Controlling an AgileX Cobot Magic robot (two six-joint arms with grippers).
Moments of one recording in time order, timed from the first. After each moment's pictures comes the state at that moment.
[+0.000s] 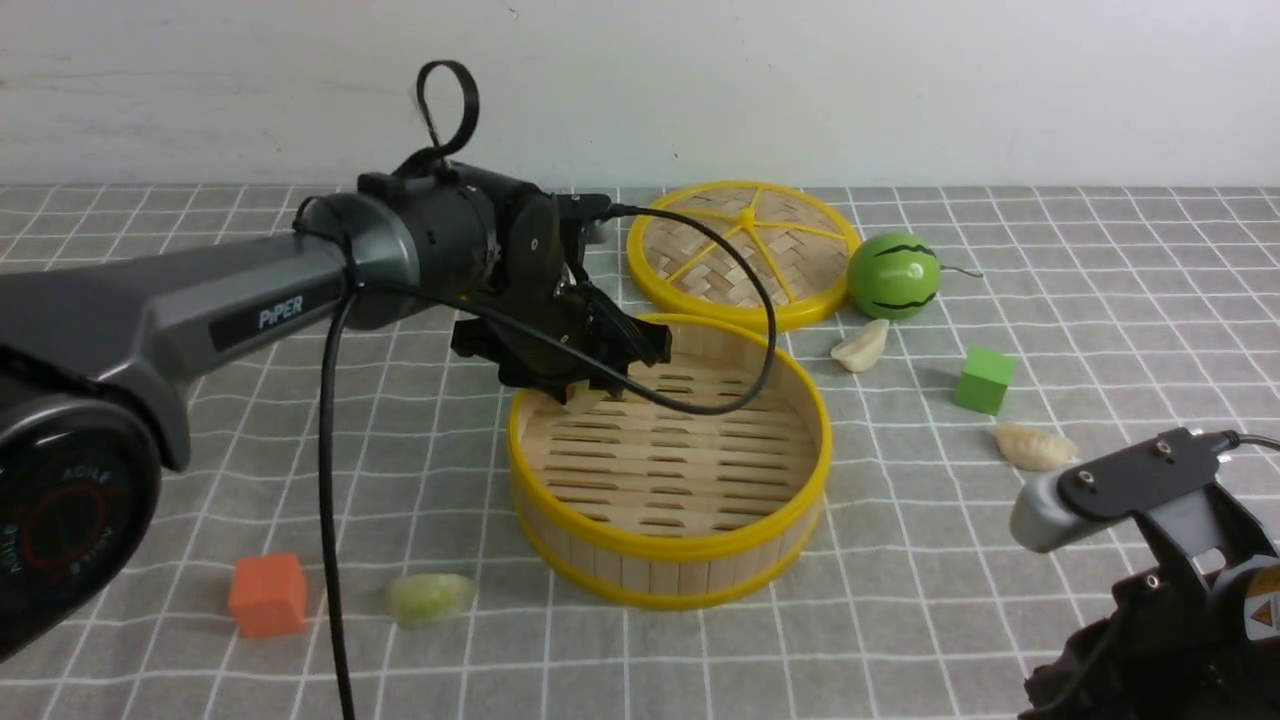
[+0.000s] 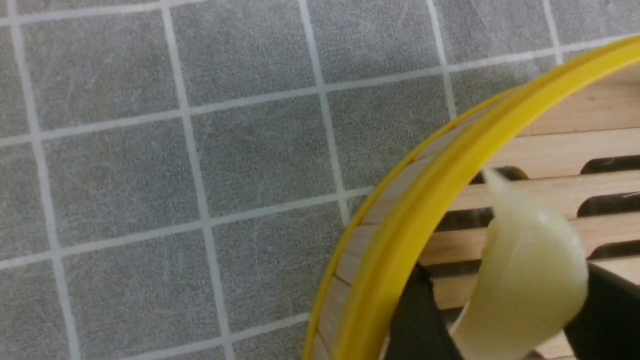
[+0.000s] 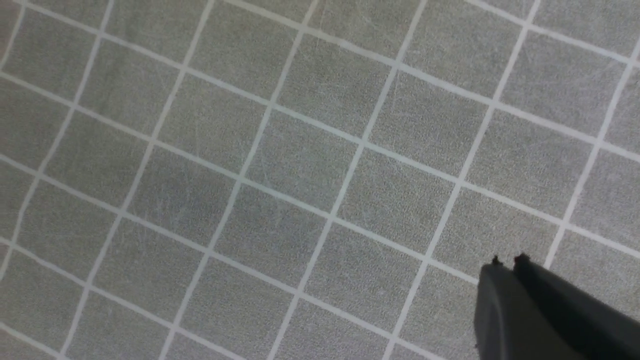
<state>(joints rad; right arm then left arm) 0.41 1.17 -0.64 0.23 0.61 -0.09 -0.44 2.14 -1.73 0.01 0.64 -0.32</state>
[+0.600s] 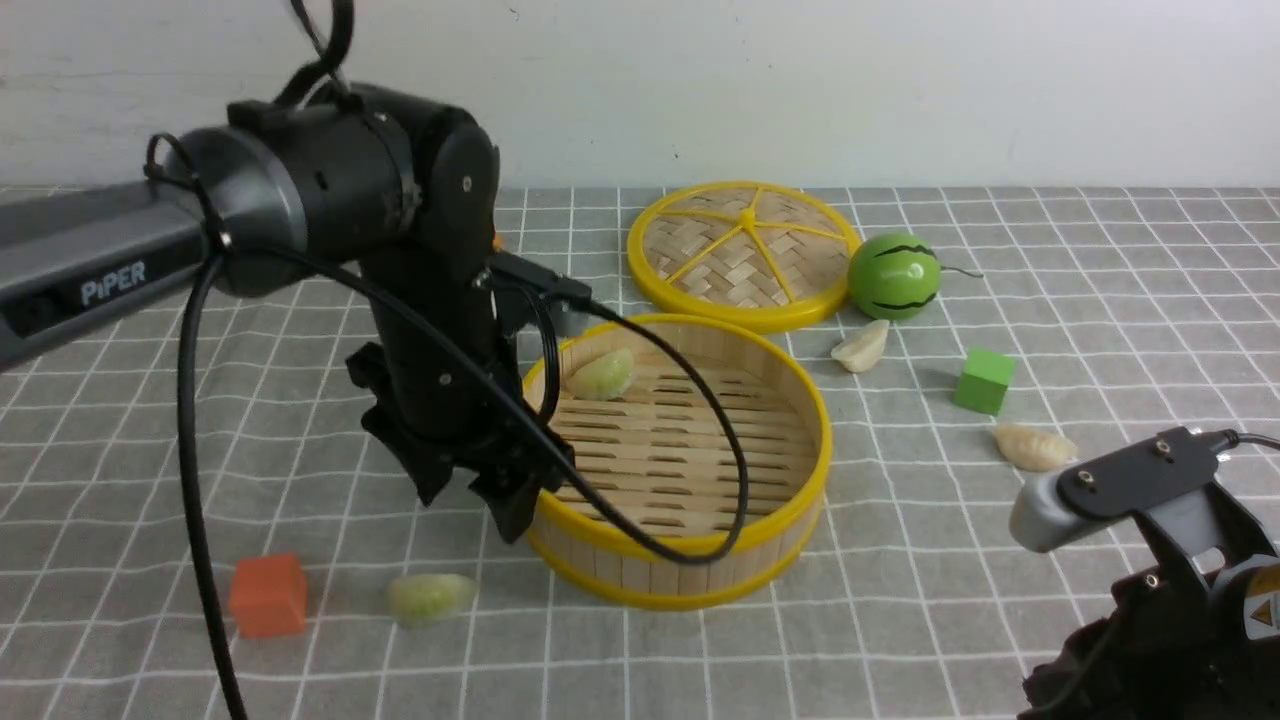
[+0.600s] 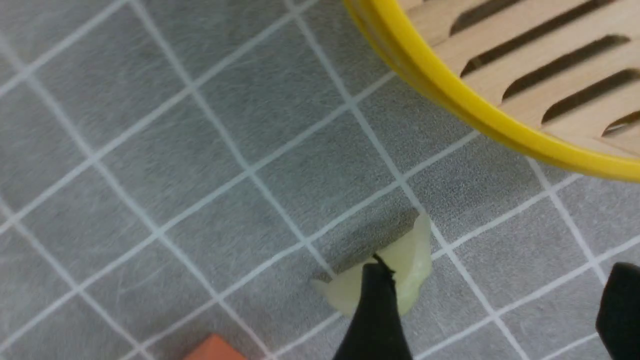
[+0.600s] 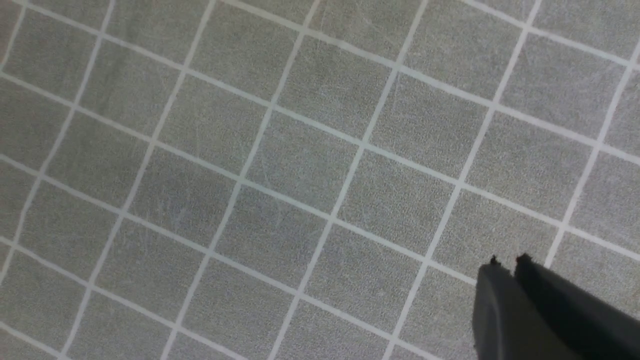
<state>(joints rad) 0.41 1.17 -0.64 0.23 0.61 -0.09 -0.44 1.94 -1.57 0.00 1.15 0.15</state>
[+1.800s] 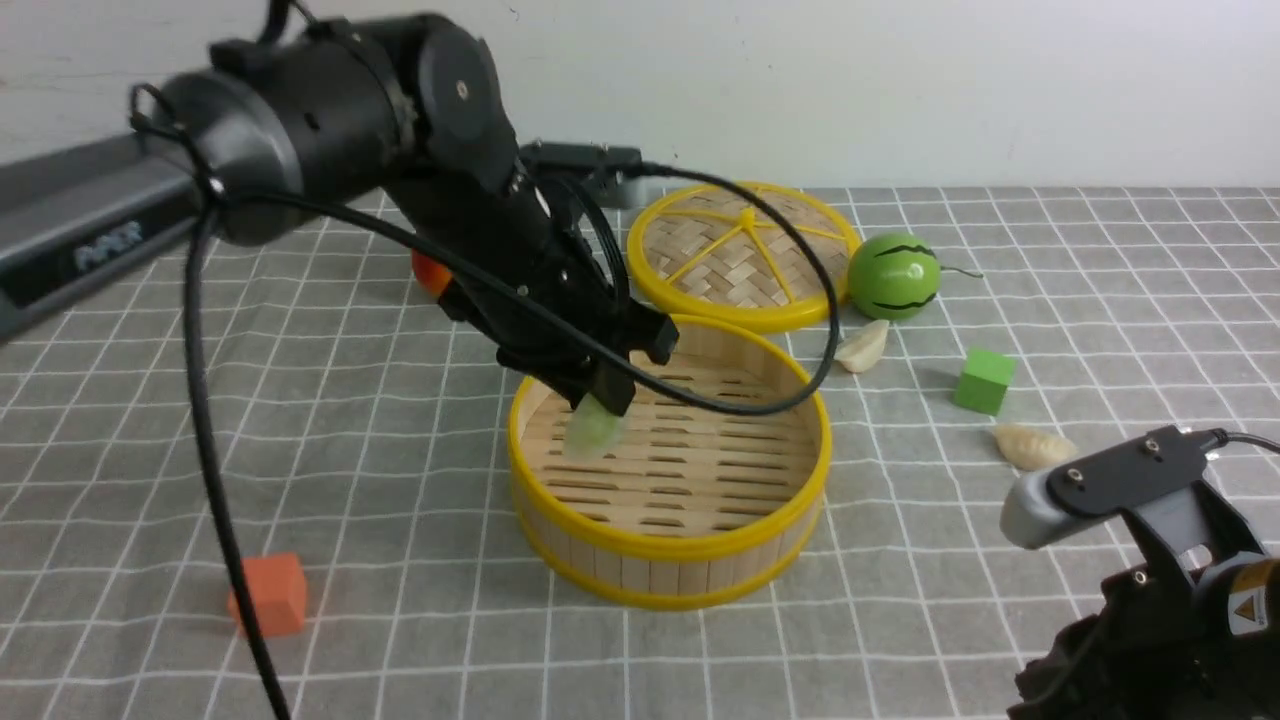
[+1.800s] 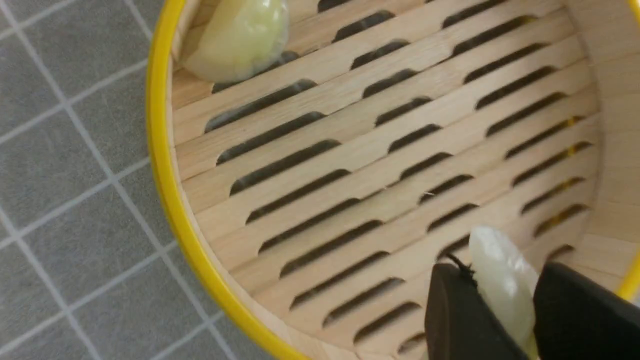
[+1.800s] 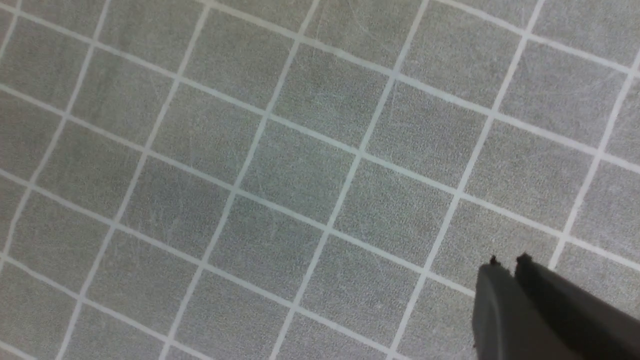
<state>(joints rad) 0.41 1.20 -0.64 0.23 0.58 -0.09 -0.44 1.98 -1.72 -0.26 0.97 0.11</state>
